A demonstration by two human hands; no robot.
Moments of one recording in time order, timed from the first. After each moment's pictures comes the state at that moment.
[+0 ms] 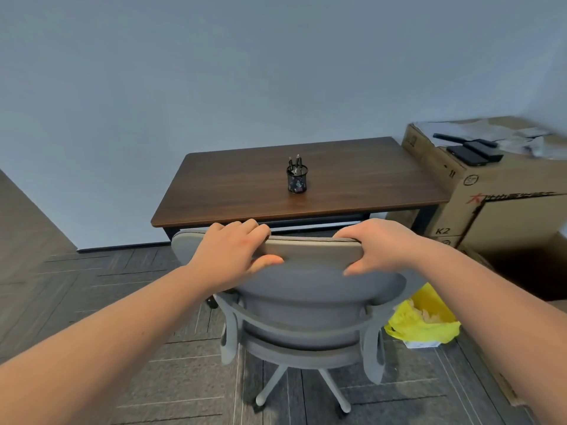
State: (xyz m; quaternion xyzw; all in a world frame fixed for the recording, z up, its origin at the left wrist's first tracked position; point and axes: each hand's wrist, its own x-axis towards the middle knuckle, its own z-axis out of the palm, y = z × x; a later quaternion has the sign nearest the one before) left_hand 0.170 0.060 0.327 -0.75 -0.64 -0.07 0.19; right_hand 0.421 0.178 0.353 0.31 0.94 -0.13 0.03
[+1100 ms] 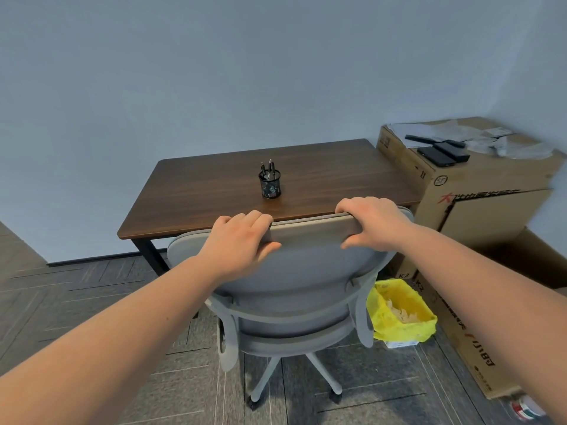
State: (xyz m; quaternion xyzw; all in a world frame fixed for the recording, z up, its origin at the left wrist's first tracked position) left_hand 0.231 0.130 0.331 -0.75 -0.65 -0.08 0.14; right_hand 0.474 0.258 0.345 0.39 0.92 -0.03 -0.04
